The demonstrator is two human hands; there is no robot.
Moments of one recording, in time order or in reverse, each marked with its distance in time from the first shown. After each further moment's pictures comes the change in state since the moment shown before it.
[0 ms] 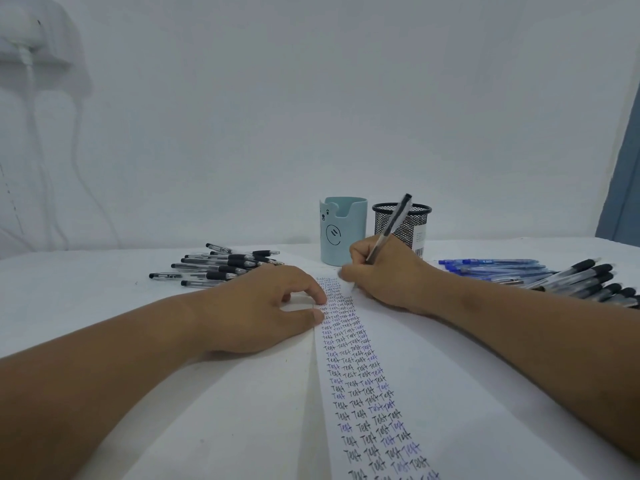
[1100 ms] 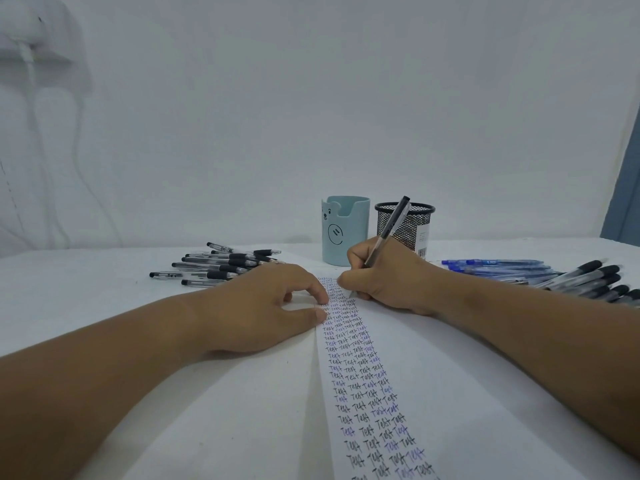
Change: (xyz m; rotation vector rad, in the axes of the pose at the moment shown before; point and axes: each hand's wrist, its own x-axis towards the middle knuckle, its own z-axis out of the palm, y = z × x) left_hand 0.002 -0.001 0.001 -0.023 0.027 0.015; right_hand -0.002 -0.004 -0.002 0.014 -0.106 0.025
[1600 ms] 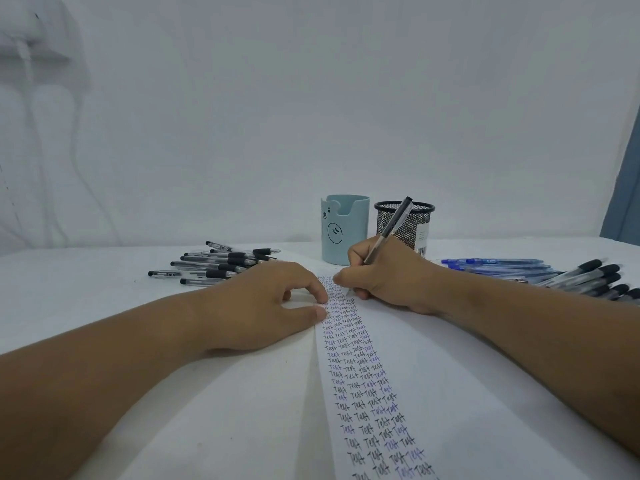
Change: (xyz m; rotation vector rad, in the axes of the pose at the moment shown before) left_hand 0.000 0.001 0.000 -0.007 0.020 0.017; right_hand -0.001 -0.002 0.000 0.067 -0.013 0.030
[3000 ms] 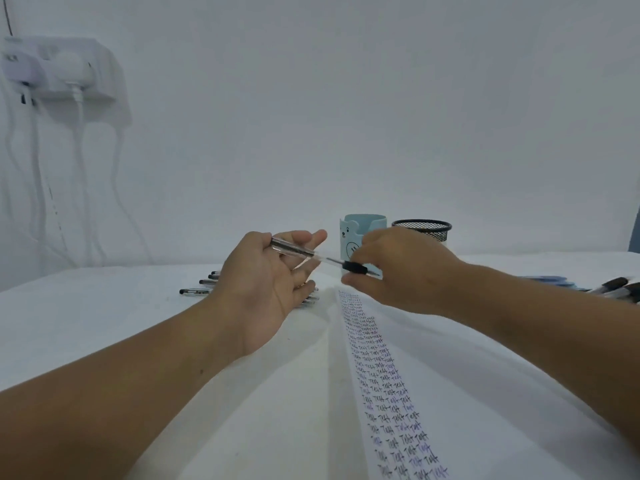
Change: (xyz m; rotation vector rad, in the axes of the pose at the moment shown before) left_hand 0.002 0.025 -0.023 -1.460 0.375 -0.267; right_hand -0.001 -0.037 -0.015 -0.909 0.051 -0.413
